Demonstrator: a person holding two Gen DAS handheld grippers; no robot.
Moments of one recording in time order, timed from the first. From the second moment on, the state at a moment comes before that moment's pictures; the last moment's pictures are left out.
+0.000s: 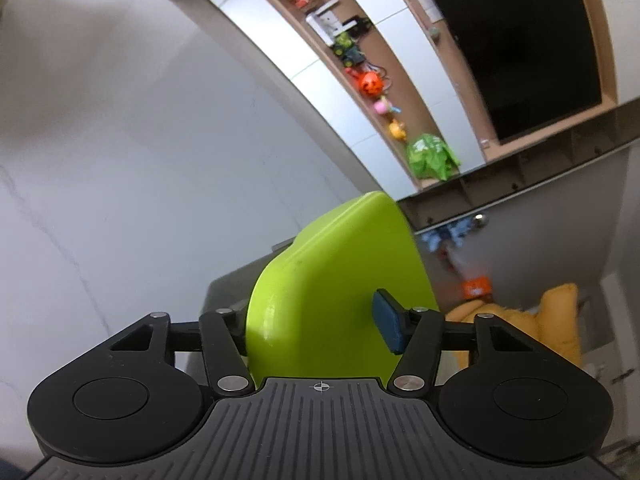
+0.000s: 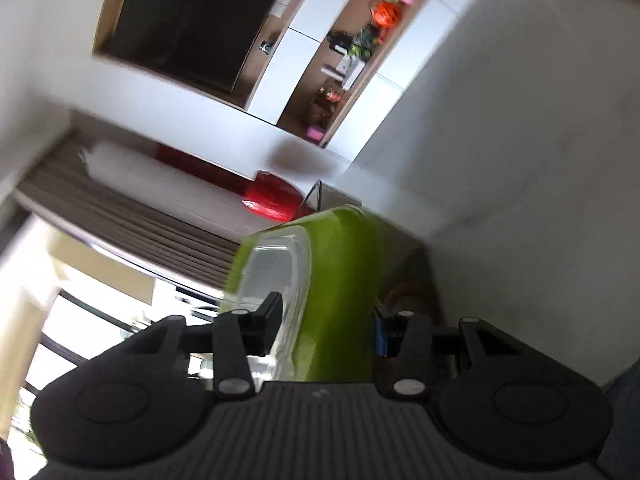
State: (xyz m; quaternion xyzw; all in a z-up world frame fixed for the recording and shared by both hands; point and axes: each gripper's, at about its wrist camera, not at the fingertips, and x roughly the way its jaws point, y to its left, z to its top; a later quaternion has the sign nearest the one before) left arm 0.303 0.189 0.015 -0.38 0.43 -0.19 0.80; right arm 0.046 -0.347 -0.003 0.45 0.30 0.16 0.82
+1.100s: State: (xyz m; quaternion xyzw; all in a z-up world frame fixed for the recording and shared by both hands) left arm 0.287 0.195 0.050 -0.34 0.45 -0.13 0.81; right arm 0.082 -0.310 0.021 0.37 0.29 0.13 0.87
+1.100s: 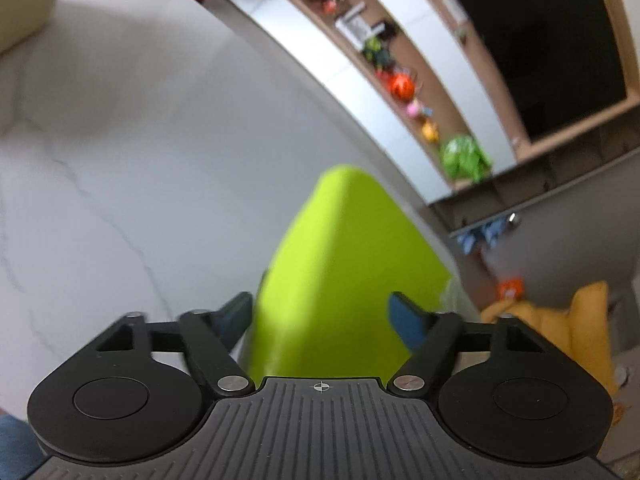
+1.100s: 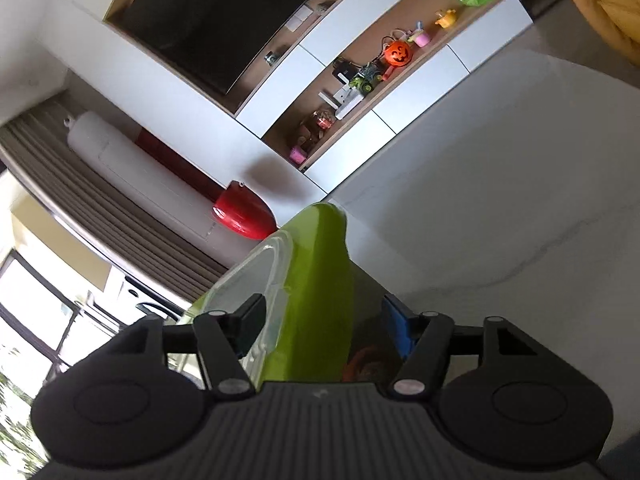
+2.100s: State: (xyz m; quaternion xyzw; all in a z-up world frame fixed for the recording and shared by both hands) left arm 0.297 0.182 0.043 -0.29 0.42 -0.13 0.85; right arm 0.088 -0.288 0.046 0.33 0.28 0.10 0.89
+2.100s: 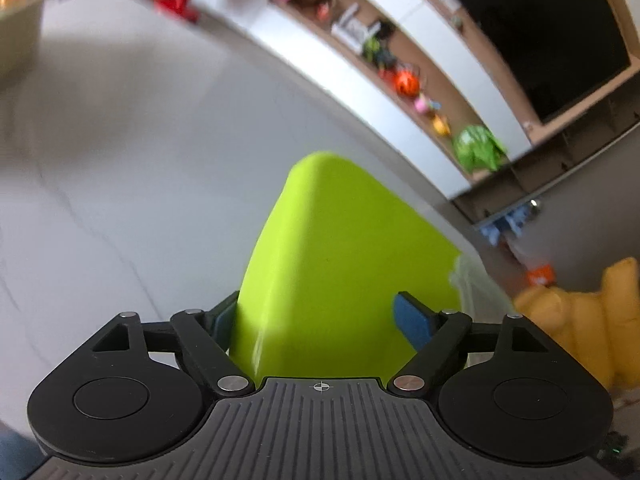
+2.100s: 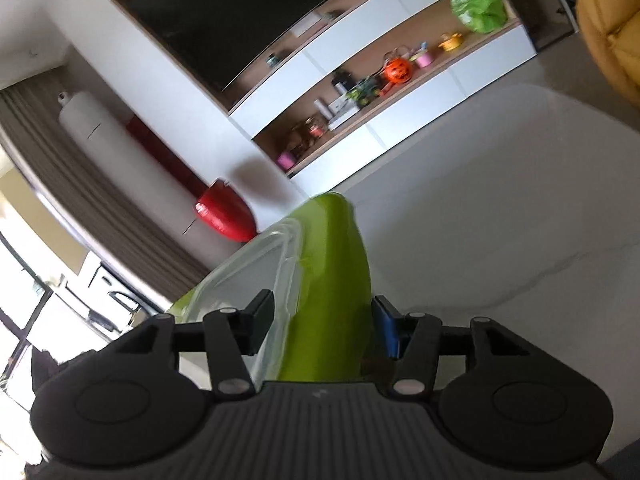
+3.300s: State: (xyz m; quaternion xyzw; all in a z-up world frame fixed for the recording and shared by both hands) left arm 0.164 0.199 0.066 -0.28 0.31 -0.04 0.91; right arm 0.007 -0.254 0.081 0.23 0.20 0.05 0.95
